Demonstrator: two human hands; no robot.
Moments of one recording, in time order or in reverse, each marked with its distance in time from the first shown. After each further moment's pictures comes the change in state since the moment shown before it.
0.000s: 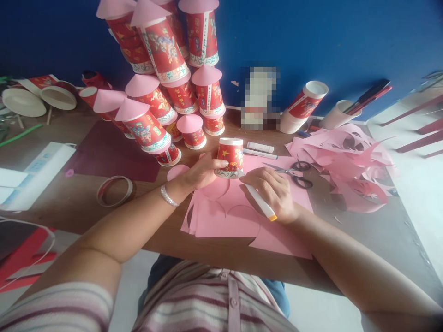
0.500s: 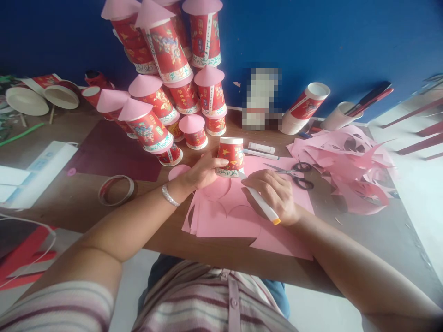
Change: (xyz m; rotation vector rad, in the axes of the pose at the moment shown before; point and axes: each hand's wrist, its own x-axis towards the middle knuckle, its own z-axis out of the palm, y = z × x) left_hand 0.001 0.002 0.002 -0.024 0.012 0.006; right_hand -0.002 0.000 0.001 -0.001 0.036 -0.021
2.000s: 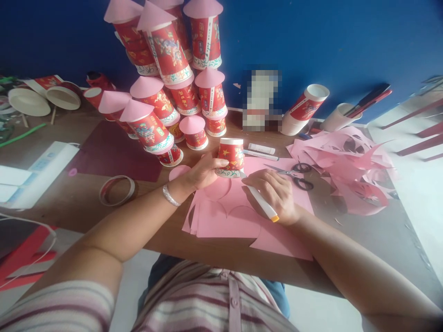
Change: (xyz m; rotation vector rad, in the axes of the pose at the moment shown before) left_hand 0.000 -0.002 -0.001 -0.025 0.033 -0.012; right_hand 0.004 -0.001 0.001 -0.069 -0.002 -0.010
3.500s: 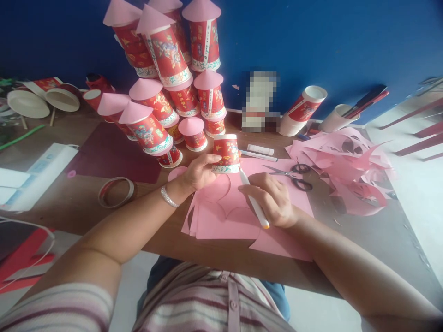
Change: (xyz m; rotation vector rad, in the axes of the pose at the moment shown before) left_hand -0.002 0.006 0.002 -0.130 0.073 -0.042; right_hand -0.008 -0.001 -0.002 0.028 -0.031 -0.049
